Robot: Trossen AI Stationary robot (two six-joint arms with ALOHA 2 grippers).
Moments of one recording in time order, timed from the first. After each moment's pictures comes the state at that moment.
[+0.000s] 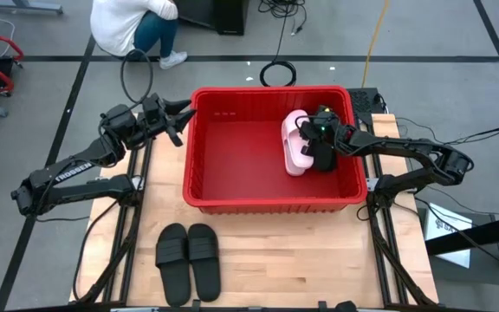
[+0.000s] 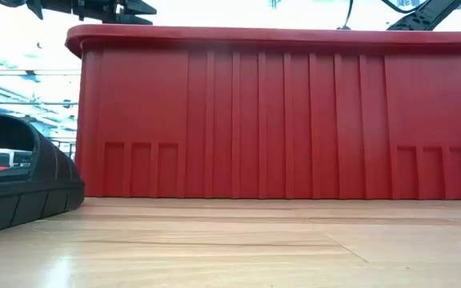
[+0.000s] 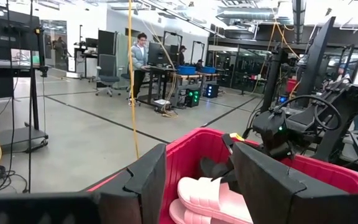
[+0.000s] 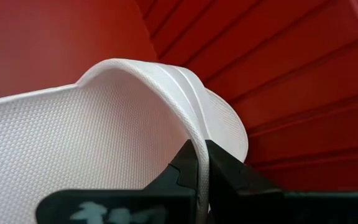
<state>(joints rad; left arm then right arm) 0.59 0.77 0.70 0.18 0.10 -0.14 -0.59 1.31 0.64 0.05 0.29 -0.58</state>
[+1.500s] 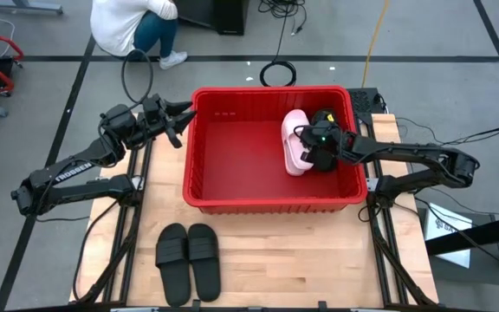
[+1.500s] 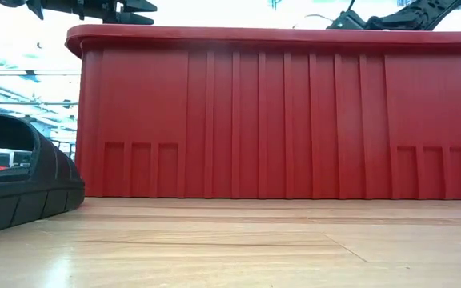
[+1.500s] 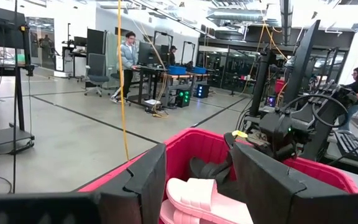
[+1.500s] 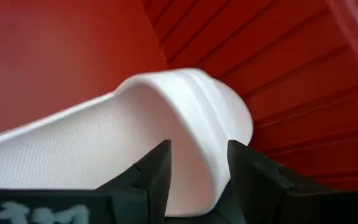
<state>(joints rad) 0.59 0.77 0.70 0.18 0.14 -0.15 -0.46 1.23 0.65 -0.06 0.42 -0.45</state>
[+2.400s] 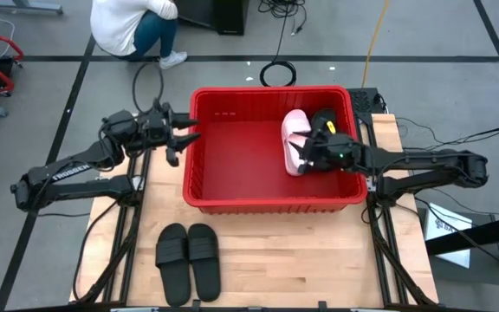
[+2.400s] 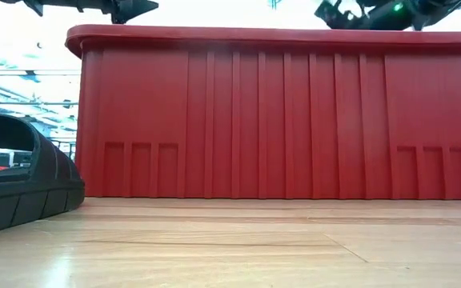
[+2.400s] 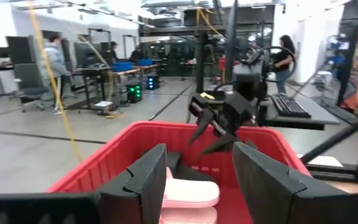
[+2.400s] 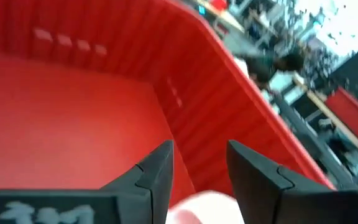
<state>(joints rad) 0.47 0.75 0.70 0.14 0.29 0.00 -0.20 1.06 0.65 0.12 0.42 -0.46</state>
